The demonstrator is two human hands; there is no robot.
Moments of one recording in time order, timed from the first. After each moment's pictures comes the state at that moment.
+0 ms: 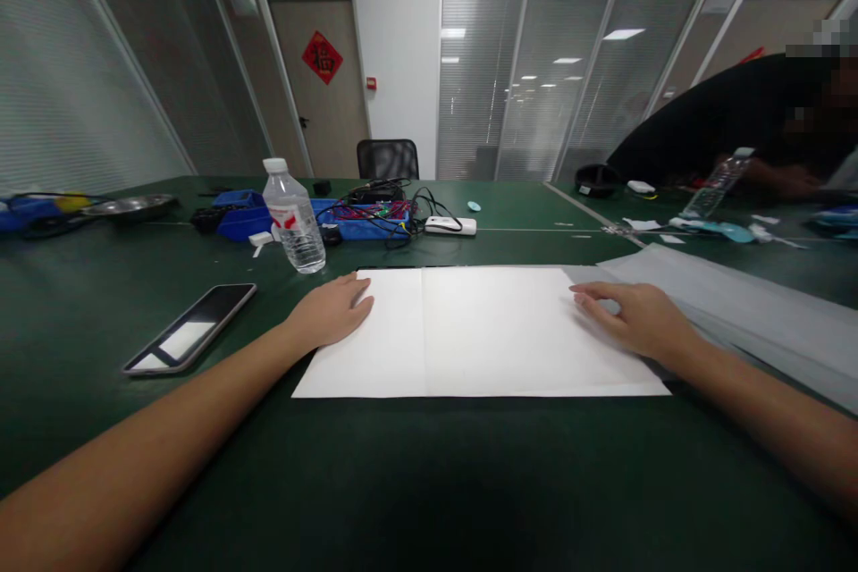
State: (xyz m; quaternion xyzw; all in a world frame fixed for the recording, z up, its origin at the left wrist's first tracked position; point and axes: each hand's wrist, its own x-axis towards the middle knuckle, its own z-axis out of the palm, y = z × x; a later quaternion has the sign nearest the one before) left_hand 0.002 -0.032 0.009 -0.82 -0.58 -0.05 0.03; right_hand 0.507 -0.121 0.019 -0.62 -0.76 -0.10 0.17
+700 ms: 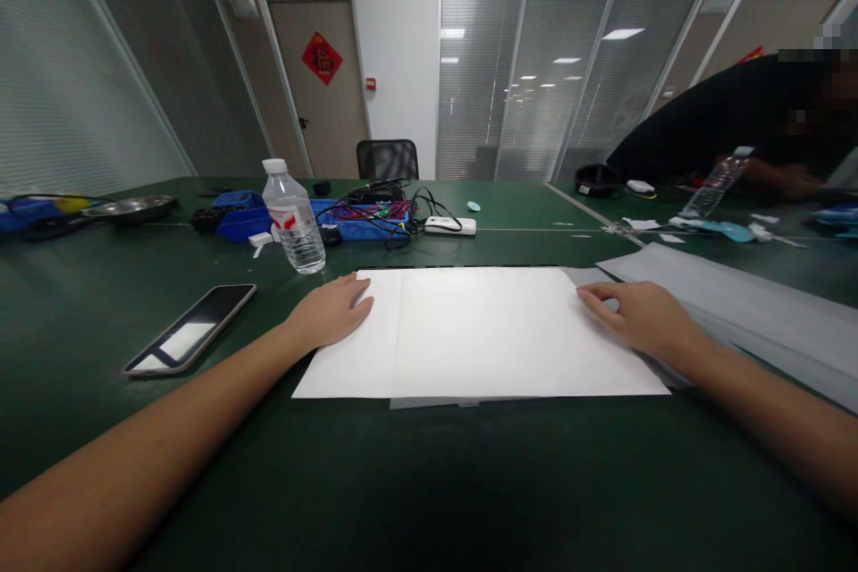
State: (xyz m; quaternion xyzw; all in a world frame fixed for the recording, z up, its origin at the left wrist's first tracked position) left_hand 0.000 -0.030 0.007 -0.82 -0.57 -0.07 0.03; right_hand 0.513 -0.116 0.021 -0.68 -0.72 -0.08 0.13
